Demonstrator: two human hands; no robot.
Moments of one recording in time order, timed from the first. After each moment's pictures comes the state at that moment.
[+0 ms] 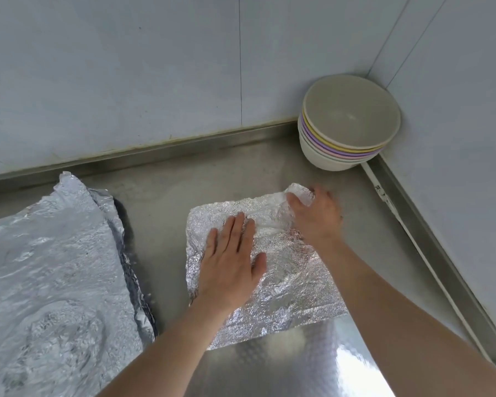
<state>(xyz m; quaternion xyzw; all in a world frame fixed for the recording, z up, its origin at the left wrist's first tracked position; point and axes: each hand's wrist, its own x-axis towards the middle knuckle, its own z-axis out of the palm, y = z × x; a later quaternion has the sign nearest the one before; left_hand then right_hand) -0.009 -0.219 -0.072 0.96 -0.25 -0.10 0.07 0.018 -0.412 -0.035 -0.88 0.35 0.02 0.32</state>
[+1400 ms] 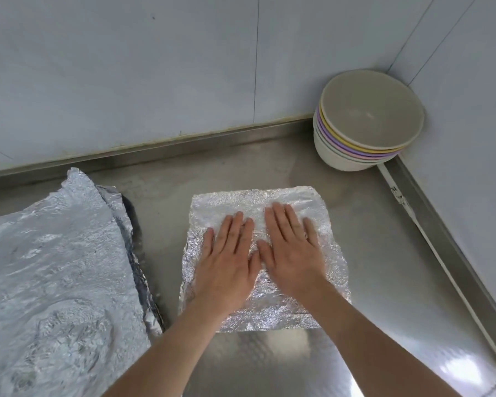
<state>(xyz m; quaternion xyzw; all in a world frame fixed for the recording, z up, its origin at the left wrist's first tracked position) -0.001 -0.202 -0.069 0.96 -0.23 -0.12 0.07 -0.023 -0.352 -0.069 -0.99 0.04 0.12 0.10</state>
